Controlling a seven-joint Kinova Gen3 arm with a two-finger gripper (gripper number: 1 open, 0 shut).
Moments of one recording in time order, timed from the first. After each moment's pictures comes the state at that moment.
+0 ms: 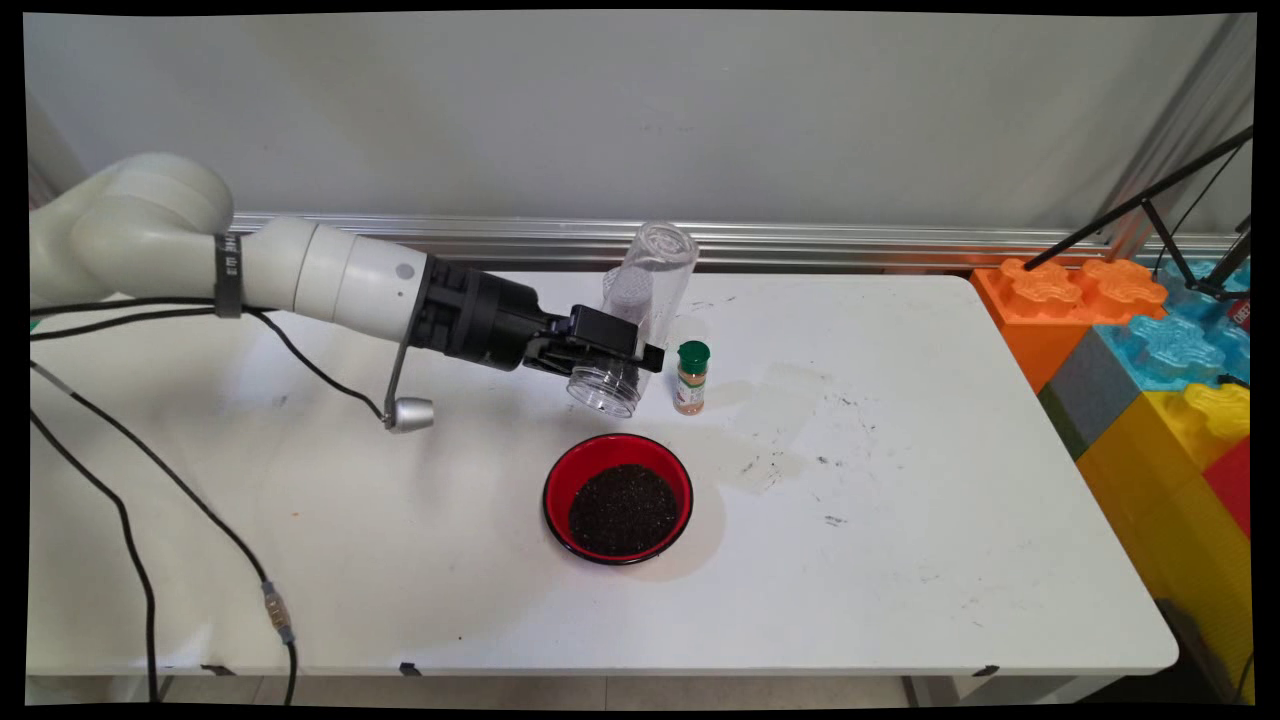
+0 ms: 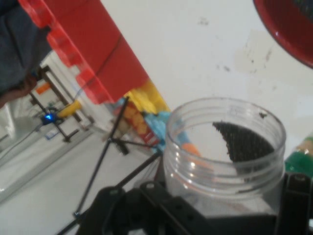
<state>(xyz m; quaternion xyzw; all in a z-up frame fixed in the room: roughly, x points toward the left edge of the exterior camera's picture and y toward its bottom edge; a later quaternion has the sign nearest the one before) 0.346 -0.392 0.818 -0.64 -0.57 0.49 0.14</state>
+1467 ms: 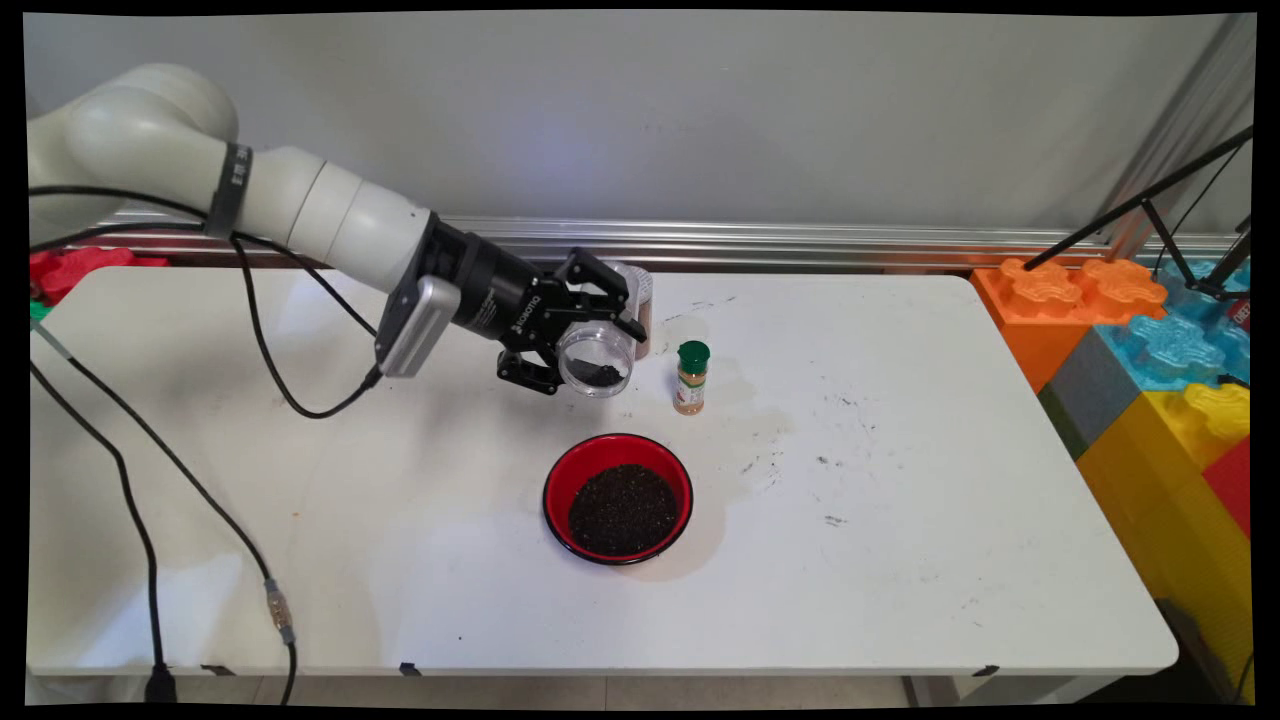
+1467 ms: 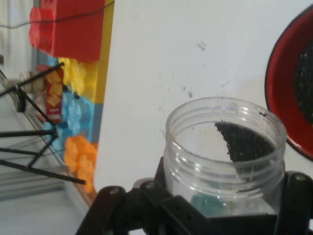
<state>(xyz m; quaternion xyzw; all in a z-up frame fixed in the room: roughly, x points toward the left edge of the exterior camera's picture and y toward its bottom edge) 0.353 -0.420 0.853 -0.43 -0.79 0.35 0.28</state>
